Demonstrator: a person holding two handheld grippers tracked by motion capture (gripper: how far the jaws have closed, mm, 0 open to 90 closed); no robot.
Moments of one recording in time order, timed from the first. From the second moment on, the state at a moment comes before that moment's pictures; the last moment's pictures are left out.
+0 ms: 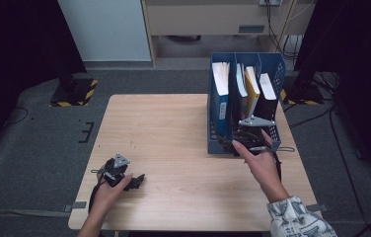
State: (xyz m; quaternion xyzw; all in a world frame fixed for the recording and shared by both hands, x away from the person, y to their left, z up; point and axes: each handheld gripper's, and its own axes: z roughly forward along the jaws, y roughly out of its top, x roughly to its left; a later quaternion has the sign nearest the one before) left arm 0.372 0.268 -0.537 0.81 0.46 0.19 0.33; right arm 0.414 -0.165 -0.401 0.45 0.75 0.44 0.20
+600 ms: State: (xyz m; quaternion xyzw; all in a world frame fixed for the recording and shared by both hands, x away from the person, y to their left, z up) left arm 0.373 0.268 -0.537 0.81 0.46 0.19 0.33; right arm 0.408 -0.151 -0.408 0.44 0.76 0.44 0.19
